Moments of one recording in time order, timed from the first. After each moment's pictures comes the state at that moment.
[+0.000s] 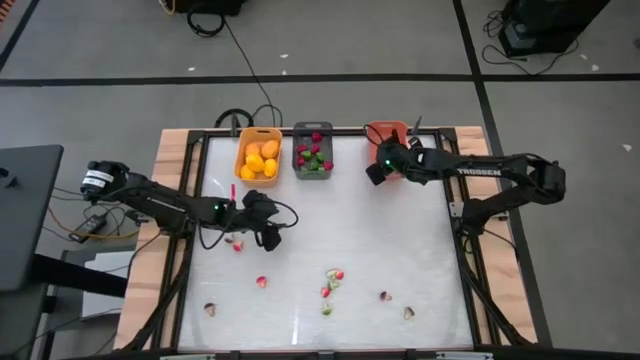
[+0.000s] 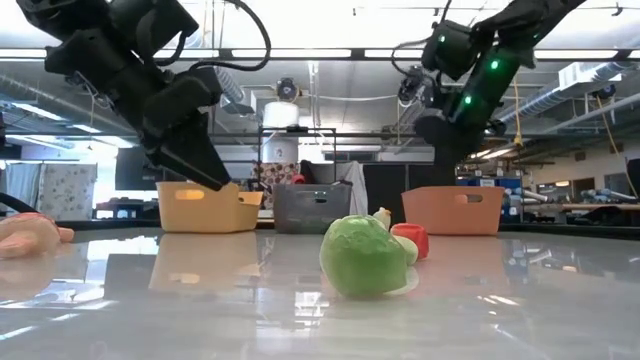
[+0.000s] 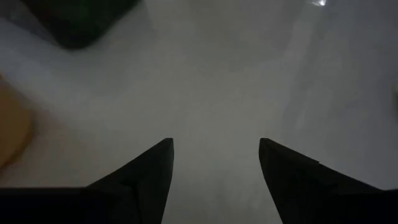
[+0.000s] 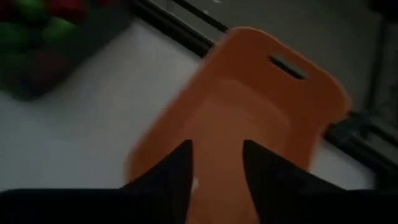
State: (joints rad) left arm -0.15 1.27 0.53 -0.06 -0.40 -0.54; right arm -0.38 1.33 0.81 -0.45 0.56 0.39
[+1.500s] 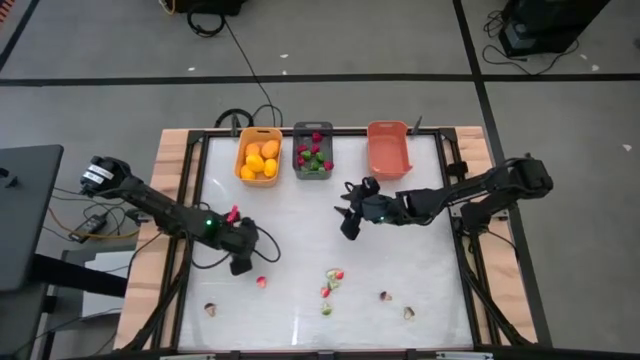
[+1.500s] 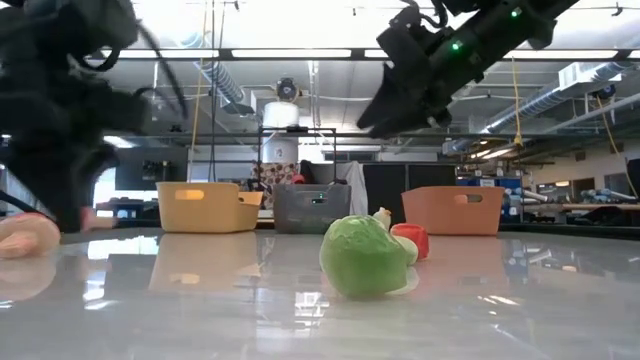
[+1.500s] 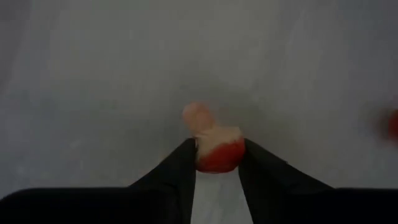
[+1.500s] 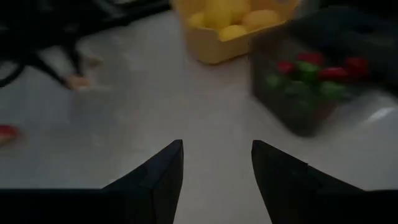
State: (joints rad) left arm -0.38 1.25 0.56 -0.59 -0.18 -0.68; right arm 0.10 1.48 0.81 0.05 0.46 0.42
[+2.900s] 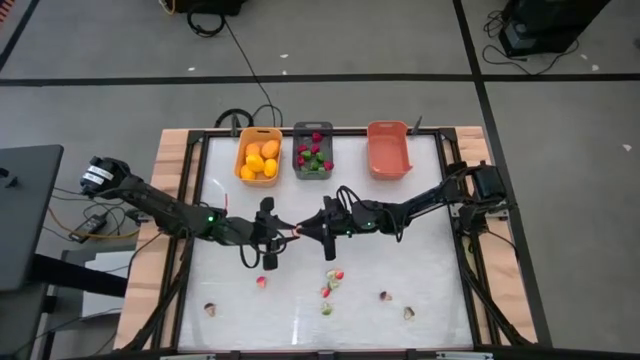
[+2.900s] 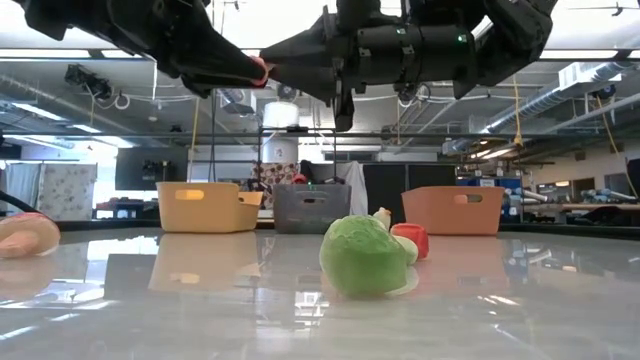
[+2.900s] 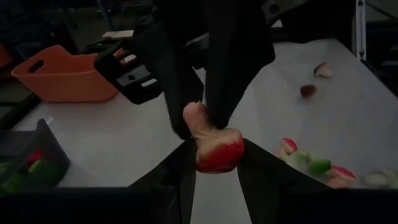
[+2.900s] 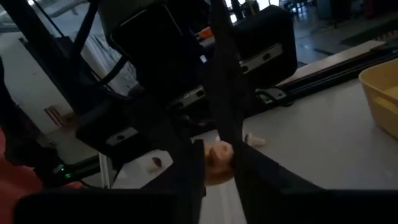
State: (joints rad) left arm -0.33 1.25 0.58 0.31 -0.45 -0.09; right arm 0.11 1.85 0.90 0.89 0.06 0.42
